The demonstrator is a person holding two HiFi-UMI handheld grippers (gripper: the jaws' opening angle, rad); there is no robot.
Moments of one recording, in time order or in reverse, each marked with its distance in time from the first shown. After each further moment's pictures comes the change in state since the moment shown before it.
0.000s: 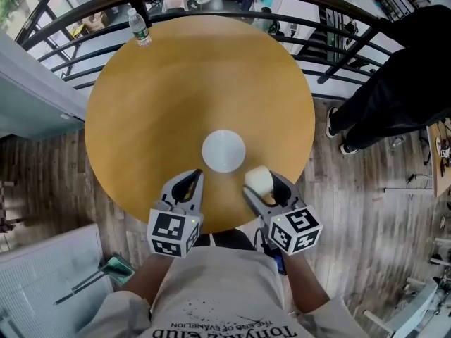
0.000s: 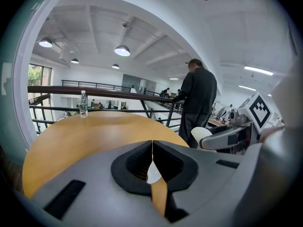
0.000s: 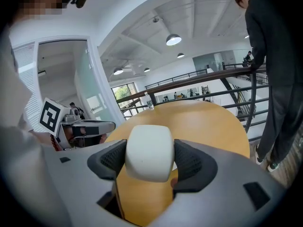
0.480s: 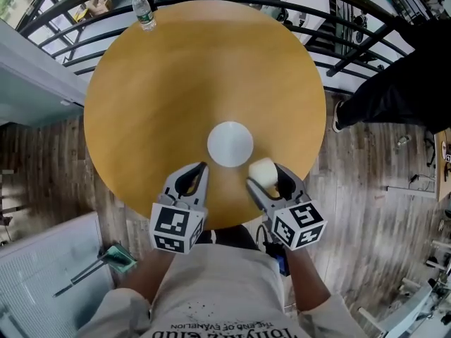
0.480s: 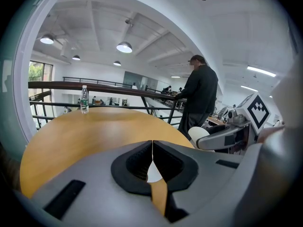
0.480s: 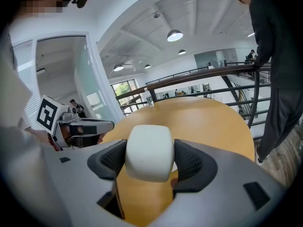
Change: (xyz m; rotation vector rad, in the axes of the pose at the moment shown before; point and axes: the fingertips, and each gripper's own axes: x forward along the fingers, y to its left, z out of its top) left arm 0.016 0.017 -0.016 -0.020 0.026 0.007; right arm 0.032 -0.008 -0.010 -0.013 0.041 0.004
